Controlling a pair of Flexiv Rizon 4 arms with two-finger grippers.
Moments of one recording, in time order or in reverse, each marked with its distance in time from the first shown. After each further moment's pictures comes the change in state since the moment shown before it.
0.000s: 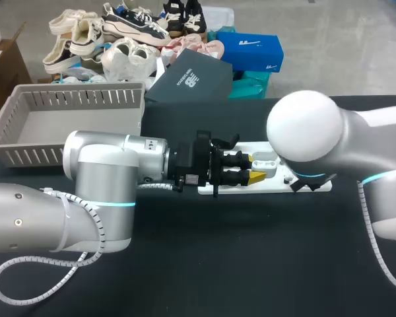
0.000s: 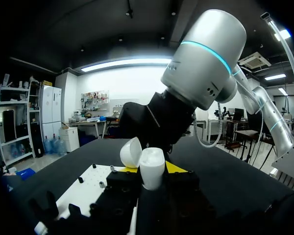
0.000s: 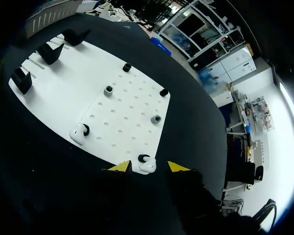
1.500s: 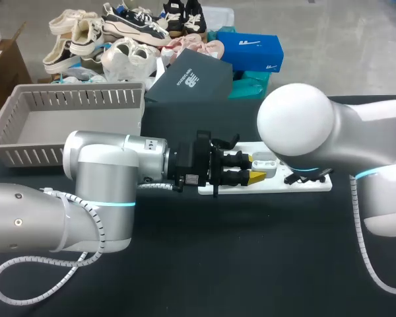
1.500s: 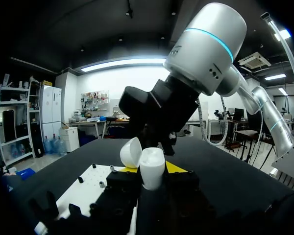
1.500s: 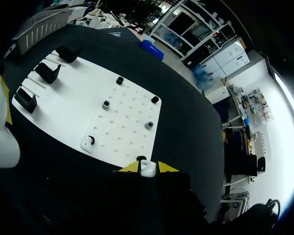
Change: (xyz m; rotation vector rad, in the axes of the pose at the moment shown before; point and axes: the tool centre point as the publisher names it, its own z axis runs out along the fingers) left arm 0.000 0.000 0.000 0.000 0.000 0.000; right arm -0.010 -0.005 -0.025 0.007 -0.011 0.084
